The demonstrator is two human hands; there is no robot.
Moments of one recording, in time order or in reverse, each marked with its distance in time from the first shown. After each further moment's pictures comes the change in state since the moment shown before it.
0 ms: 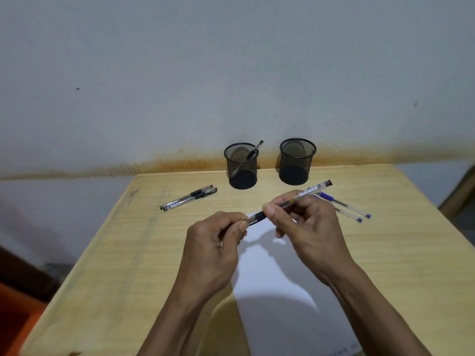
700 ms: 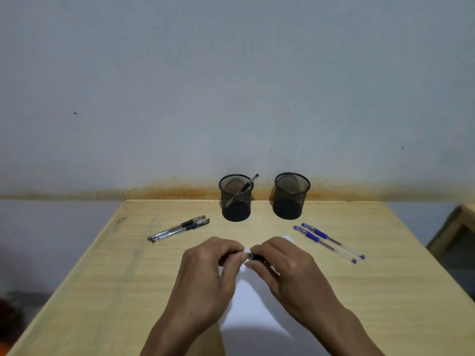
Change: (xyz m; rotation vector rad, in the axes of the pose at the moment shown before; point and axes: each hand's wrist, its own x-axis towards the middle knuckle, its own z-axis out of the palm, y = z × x) left_hand 0.027 0.002 -0.001 0.234 -0.010 0.035; right_hand 0.020 0.045 -0.002 -0.917 -0.086 -0.660
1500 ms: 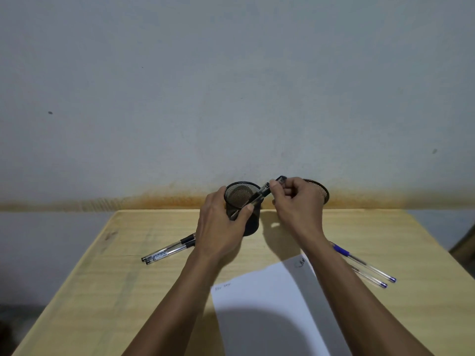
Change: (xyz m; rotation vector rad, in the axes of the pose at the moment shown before) left_hand 0.137 -0.084 0.064 -0.010 0.045 -0.213; right_hand 0.135 0.081 0.058 0.385 0.312 0.783
